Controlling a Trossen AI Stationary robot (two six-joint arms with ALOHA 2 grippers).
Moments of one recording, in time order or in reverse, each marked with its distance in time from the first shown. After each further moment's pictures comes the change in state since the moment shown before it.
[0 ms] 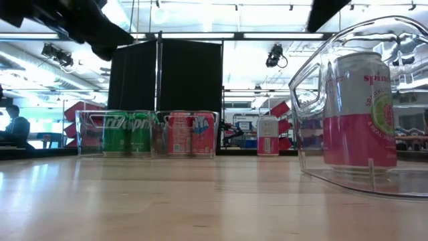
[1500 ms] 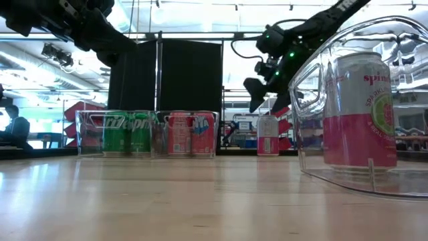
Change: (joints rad) left arm 0.102 -0.001 -0.038 0.053 0.127 0.025; right arm -1.050 -0.130 -0.578 1.372 -0.375 -0.955
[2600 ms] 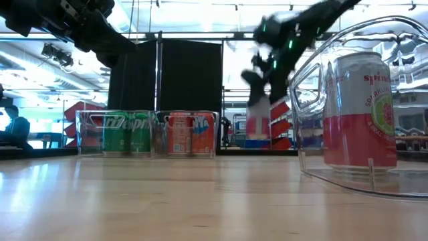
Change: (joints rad) left arm 0.000 0.000 0.000 -0.008 -0.014 -0.005; right arm 0.044 -0.004 0.077 -0.123 -0.062 -0.001
